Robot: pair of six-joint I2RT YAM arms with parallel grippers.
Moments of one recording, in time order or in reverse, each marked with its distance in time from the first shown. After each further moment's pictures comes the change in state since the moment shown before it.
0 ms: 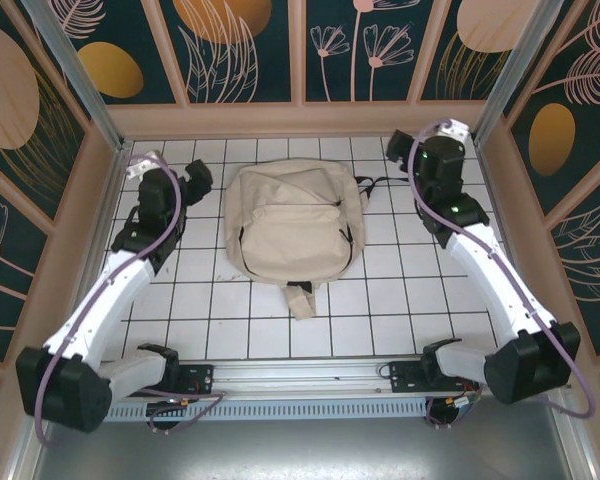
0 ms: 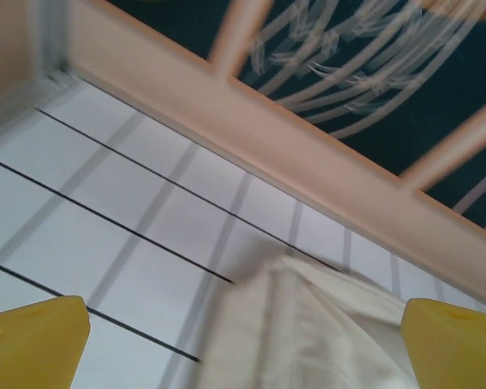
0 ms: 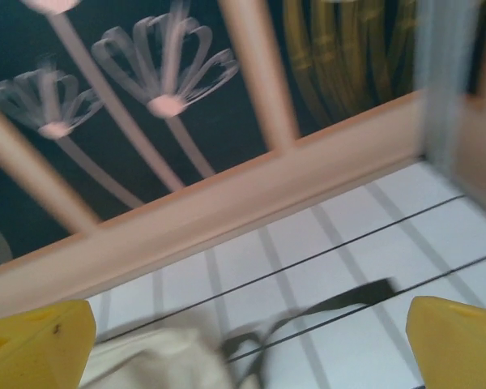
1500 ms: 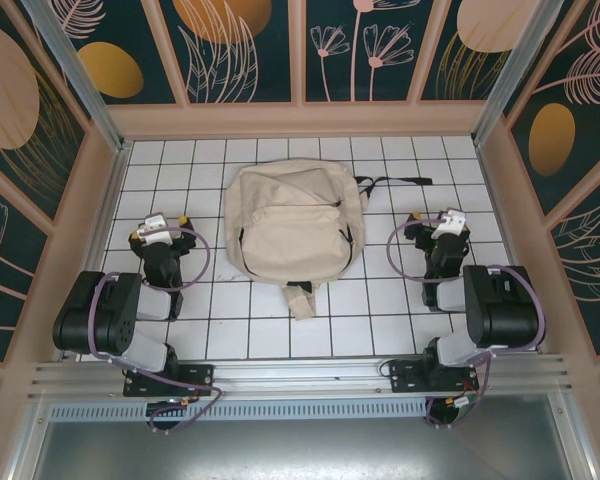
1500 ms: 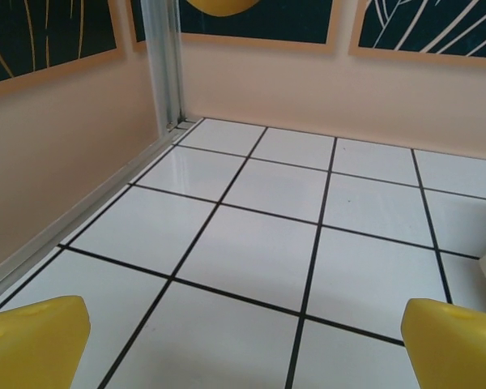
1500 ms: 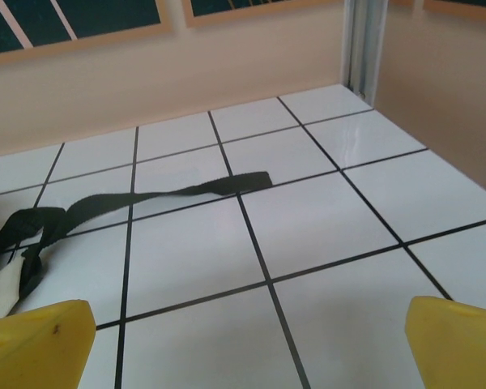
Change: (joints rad) left arm 0.206 0.423 -0.702 1.352 0.049 0.514; right arm -0.280 0.316 -0.897 1.291 -0.266 -0.272
